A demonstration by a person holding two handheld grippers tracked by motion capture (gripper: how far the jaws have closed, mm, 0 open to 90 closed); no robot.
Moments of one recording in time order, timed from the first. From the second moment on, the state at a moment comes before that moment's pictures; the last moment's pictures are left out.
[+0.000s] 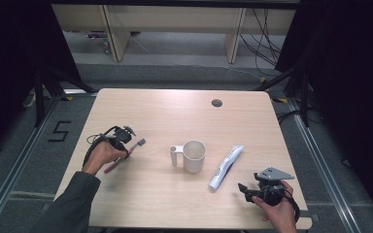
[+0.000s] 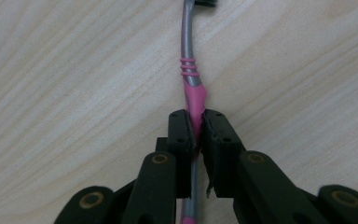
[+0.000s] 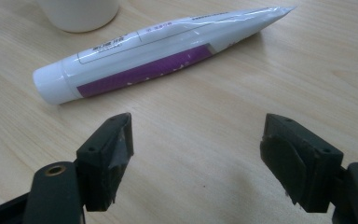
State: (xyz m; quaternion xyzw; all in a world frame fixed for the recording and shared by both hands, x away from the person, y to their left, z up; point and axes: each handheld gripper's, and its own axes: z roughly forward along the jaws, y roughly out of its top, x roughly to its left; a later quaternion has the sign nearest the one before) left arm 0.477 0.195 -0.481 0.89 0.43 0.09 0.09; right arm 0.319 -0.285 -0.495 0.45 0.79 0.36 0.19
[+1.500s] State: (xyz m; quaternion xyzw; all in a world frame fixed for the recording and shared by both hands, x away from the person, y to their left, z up) left arm 0.438 0.205 -0.418 0.85 0.37 0.15 0.33; right arm 0.319 -0.287 -0.494 0.45 0.79 0.37 0.20
